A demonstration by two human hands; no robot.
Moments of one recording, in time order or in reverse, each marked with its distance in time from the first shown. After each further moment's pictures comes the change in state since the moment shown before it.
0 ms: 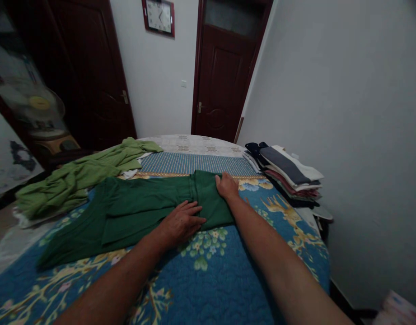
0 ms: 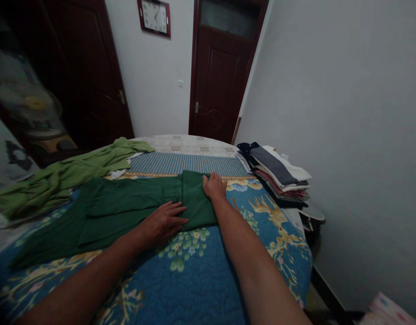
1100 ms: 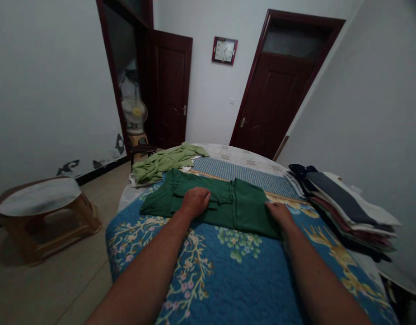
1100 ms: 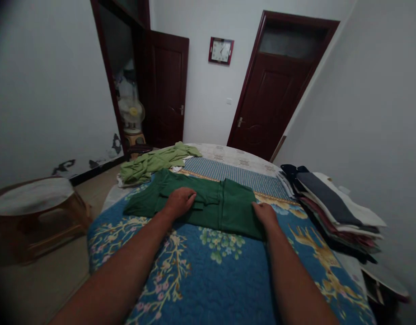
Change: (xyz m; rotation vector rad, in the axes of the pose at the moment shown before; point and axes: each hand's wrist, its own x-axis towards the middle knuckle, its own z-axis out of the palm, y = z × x) left_hand -0.056 -0.029 -0.046 0.161 0.380 -0.613; right_hand -0.023 0.067 -0.026 0.266 -0.266 0.178
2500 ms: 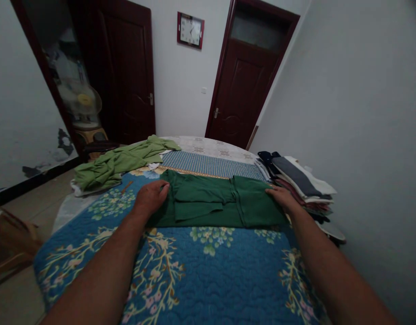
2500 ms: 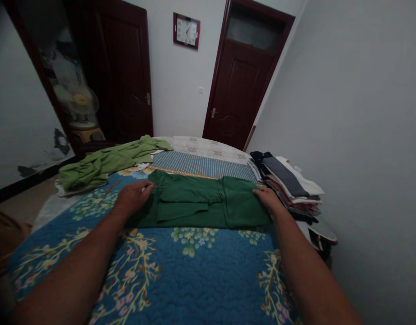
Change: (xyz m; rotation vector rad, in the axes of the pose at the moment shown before) left_hand 0.017 -0.040 -0.013 -0.001 0.050 -0.115; right_hand -0.004 0.065 -0.106 0.562 -0.044 0.132
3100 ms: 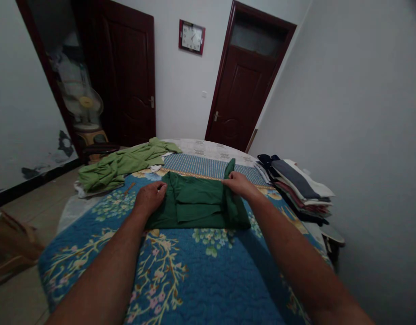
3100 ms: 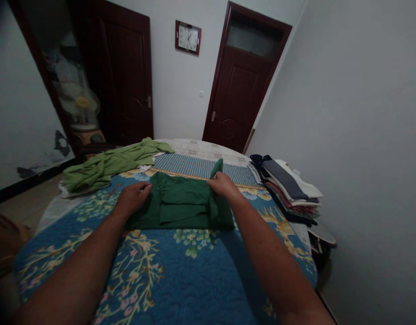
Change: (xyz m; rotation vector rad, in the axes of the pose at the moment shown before) left_hand 0.003 -0.013 -0.003 -0.075 0.019 -0.121; right_hand -0.055 -0.123 0.155 -0.344 -0.143 -0.367
